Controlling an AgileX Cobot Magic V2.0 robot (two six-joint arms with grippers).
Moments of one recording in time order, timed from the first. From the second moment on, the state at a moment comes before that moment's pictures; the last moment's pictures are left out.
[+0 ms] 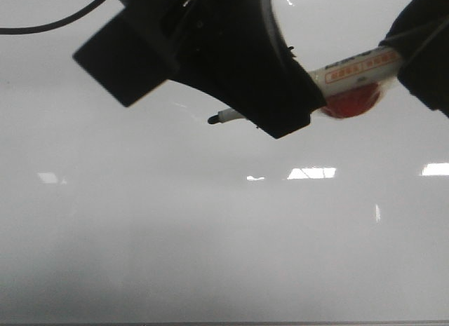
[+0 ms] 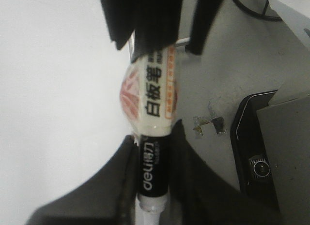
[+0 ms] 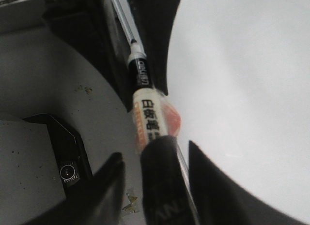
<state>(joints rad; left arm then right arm) -0.91 1.44 -1.14 -0.45 0.75 1.10 0.64 0.90 -0.80 0.31 0.80 -0.69</state>
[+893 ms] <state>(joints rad) -0.27 1.15 -1.04 0.39 0.96 -0.16 0.46 0.77 -0.80 0.27 0.82 -0.62</state>
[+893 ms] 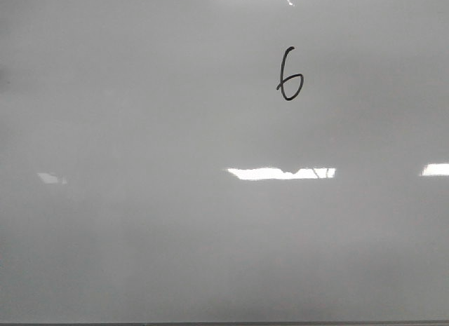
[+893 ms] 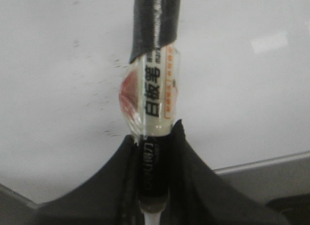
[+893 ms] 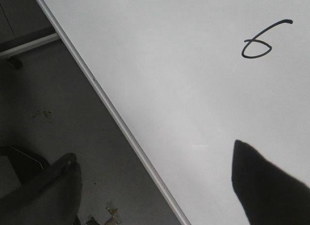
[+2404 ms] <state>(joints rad) -0.07 1.26 -0.81 0.25 0.29 -0.26 0.46 0.77 -0.92 0.19 0.91 -0.33</state>
